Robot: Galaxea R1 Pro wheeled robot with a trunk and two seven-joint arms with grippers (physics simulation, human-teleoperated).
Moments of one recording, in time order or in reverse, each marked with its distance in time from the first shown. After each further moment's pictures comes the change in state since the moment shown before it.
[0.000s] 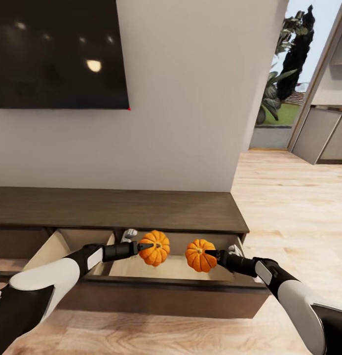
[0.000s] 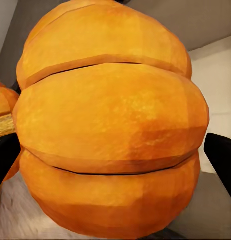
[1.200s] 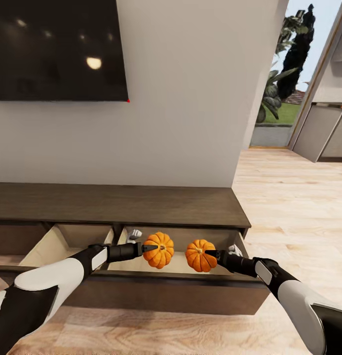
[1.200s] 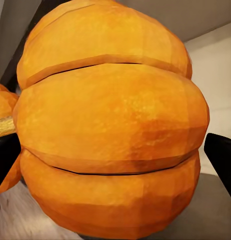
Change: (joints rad) left arm 0.000 -0.026 -0.012 -0.005 -0.006 0.015 0.011; right arm 0.000 0.000 0.001 0.000 0.000 0.000 -0.005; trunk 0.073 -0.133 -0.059
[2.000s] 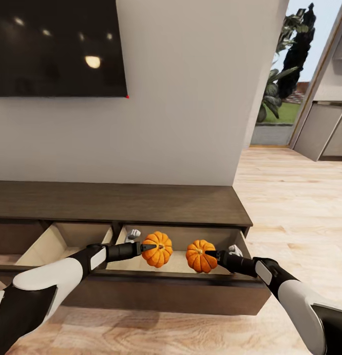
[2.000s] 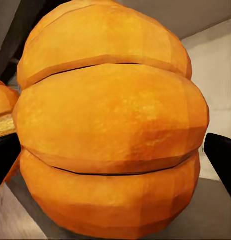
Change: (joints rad) left arm -0.001 0.009 0.005 -0.002 0.004 -0.004 0.018; right arm 0.000 -0.001 0.008 -0.004 0.009 0.000 -0.002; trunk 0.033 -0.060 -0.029
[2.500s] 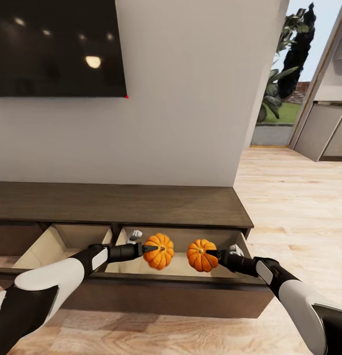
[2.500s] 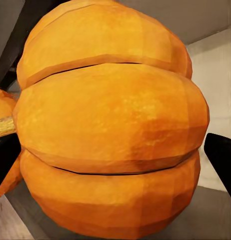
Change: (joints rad) left arm 0.001 -0.010 -0.003 0.000 0.000 0.045 0.007; right arm 0.000 -0.005 -0.008 -0.003 -0.006 0.001 -0.009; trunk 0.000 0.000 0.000
